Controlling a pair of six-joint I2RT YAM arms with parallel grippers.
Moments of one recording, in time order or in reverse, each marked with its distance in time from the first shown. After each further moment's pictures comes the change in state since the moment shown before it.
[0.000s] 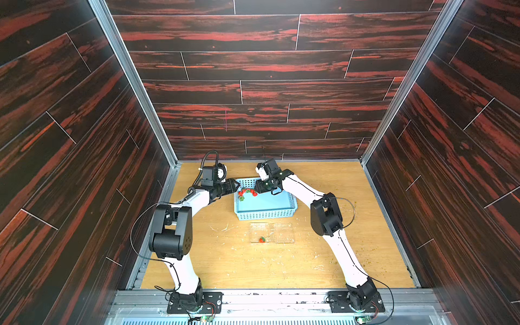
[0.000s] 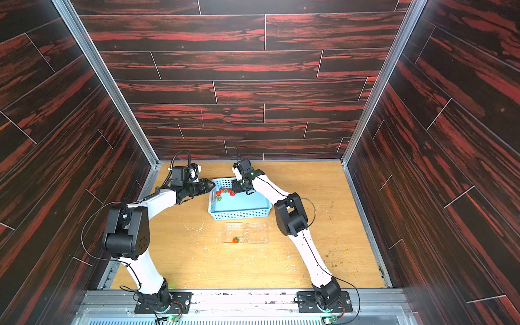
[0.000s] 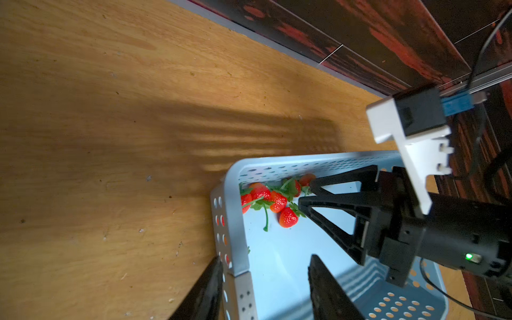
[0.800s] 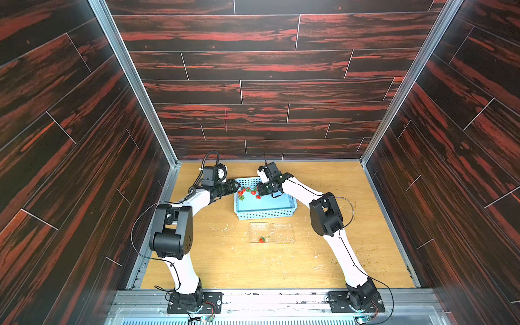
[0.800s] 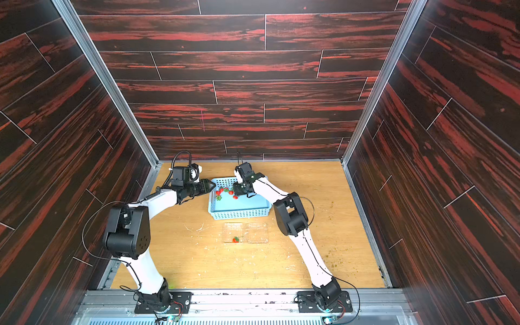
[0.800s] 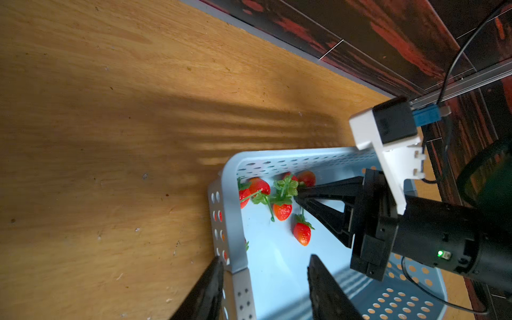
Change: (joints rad) left arm -0.002 0.008 0.002 -0.004 0.005 0.003; right arm 0.000 -0.026 -0.107 0.061 0.019 0.022
